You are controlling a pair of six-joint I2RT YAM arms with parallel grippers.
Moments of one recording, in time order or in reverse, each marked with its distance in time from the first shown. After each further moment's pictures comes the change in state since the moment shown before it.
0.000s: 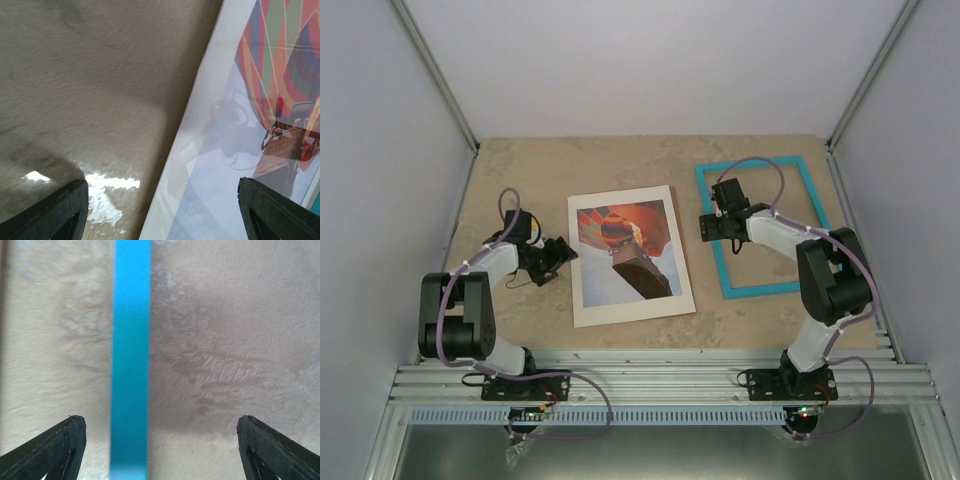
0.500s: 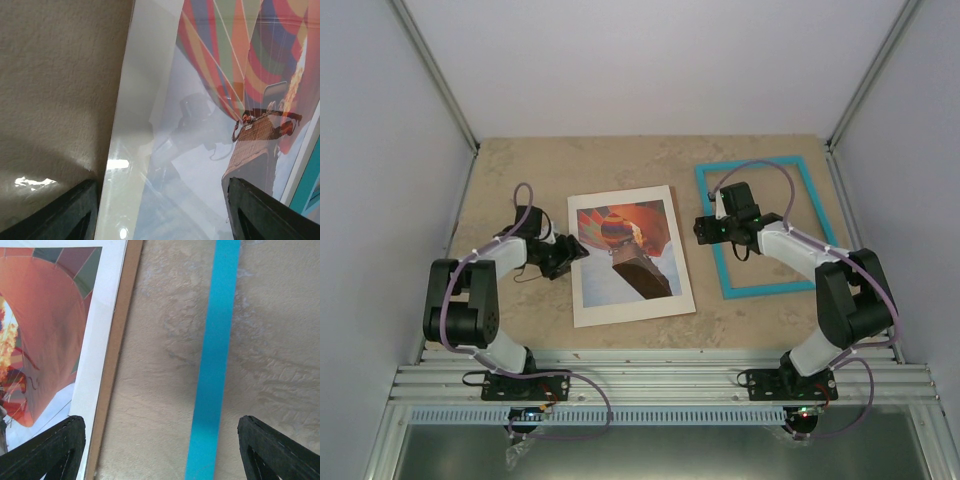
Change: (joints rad) left arm -0.064 0.086 0.046 0.056 0.084 0.021; right arm 0.011 -0.190 -0.117 0.082 -0.205 -0.012
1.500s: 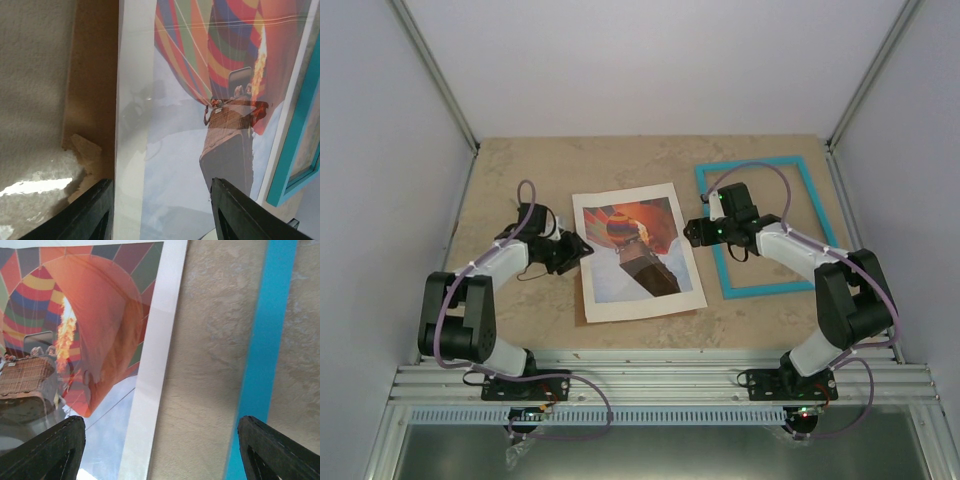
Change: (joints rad) left arm -0.056 -0.082 0.000 0.002 0.027 -0.041; right arm 0.014 -0.002 -0.008 0.032 -0.142 0.004
